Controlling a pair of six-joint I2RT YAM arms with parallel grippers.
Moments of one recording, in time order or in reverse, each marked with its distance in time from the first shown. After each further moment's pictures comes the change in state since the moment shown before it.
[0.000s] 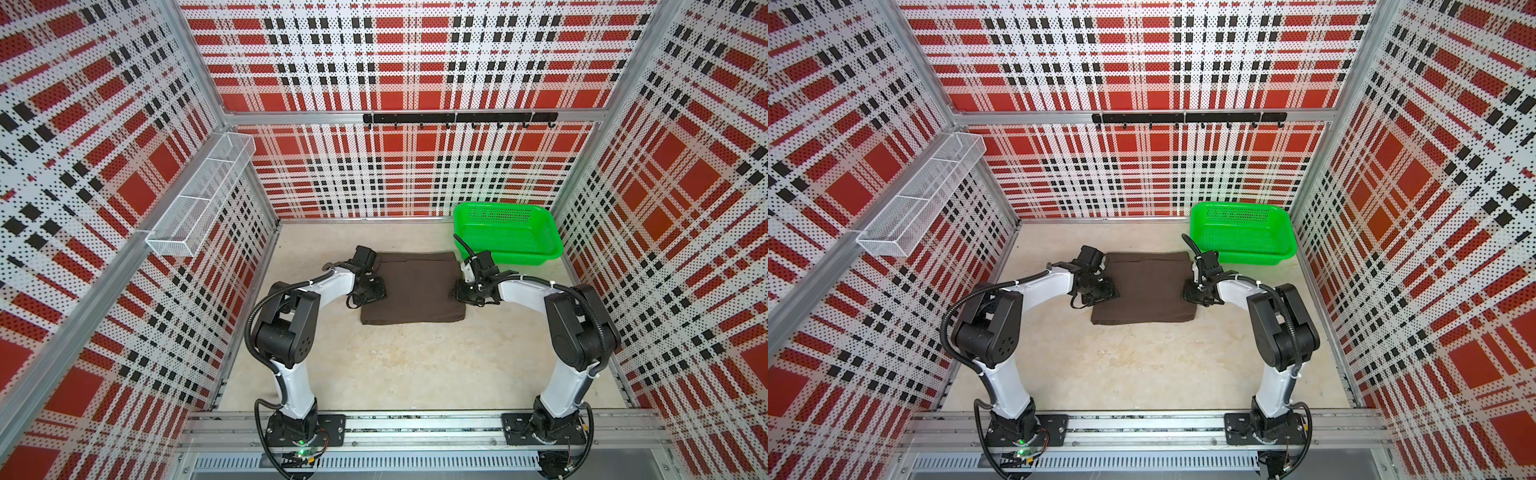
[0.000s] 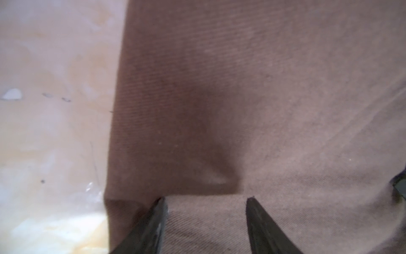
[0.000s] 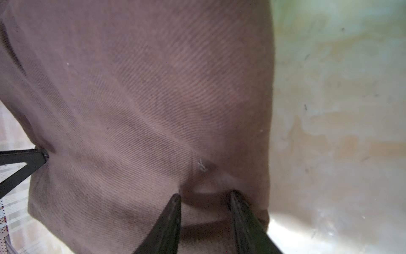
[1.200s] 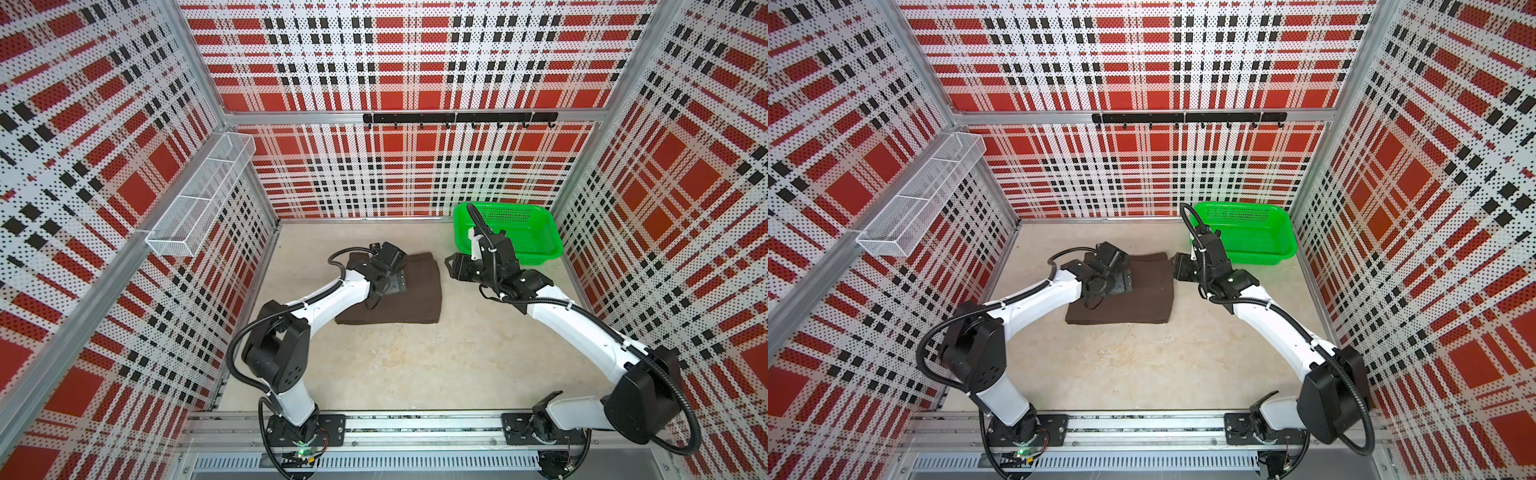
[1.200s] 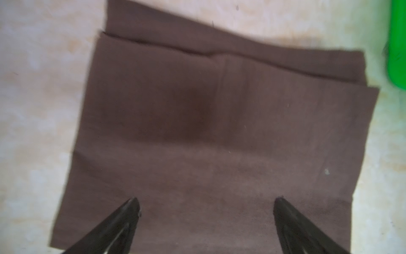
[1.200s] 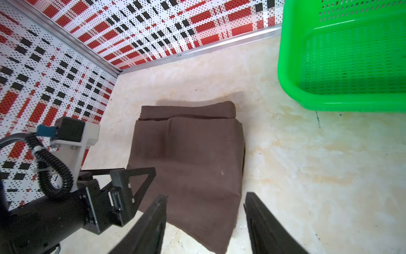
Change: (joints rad) left arm -0.278 -0.115 0.111 -0.131 -0.466 -0.175; right arm 0.146 -0.466 0.036 -0.054 0.257 0.041
